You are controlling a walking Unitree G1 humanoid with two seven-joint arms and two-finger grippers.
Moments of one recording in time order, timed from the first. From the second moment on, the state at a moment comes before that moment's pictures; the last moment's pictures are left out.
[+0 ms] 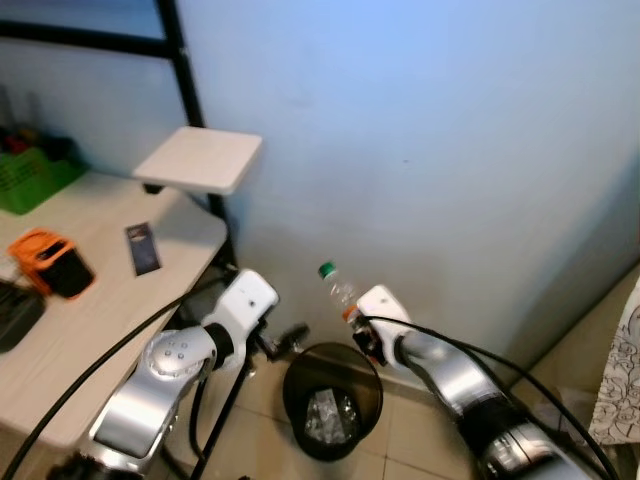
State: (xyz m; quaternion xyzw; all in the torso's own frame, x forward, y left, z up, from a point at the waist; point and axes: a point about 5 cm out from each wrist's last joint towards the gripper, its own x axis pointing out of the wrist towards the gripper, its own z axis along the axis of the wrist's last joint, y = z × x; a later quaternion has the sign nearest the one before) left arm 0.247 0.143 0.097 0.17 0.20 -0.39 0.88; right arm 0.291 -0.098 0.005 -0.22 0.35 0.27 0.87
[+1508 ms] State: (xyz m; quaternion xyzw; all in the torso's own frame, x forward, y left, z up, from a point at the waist) left arm 0.240 0.144 0.095 0.15 0.24 -0.47 0.84; right arm 0.299 -0.077 0.000 -0.19 0.35 0.27 0.87
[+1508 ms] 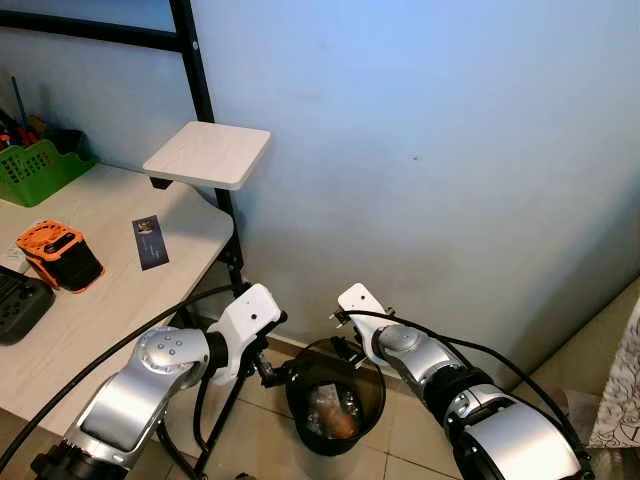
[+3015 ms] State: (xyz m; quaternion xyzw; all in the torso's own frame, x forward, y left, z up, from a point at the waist) left arm 0.265 0.169 0.125 0.06 0.16 -0.09 0.98; right arm 0.280 -0.144 0.103 0.10 0.10 0.03 0.99
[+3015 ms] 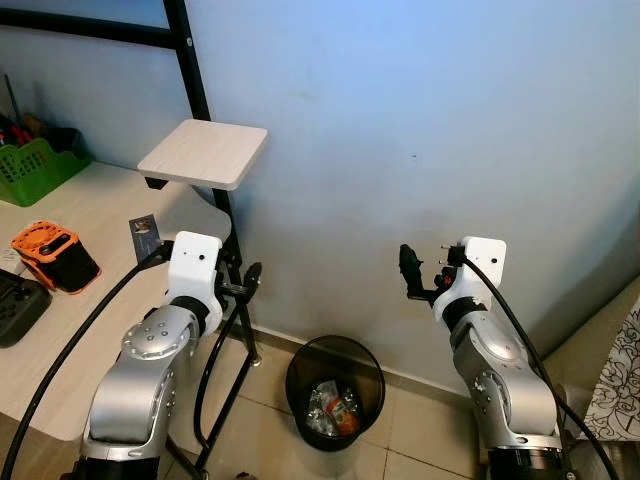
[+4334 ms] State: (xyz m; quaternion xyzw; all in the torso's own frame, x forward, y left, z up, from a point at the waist) left arm 0.265 0.164 0.125 0.11 0.15 -0.09 0.98; right arm 0.281 -0.144 0.103 0.10 0.12 0.02 0.99
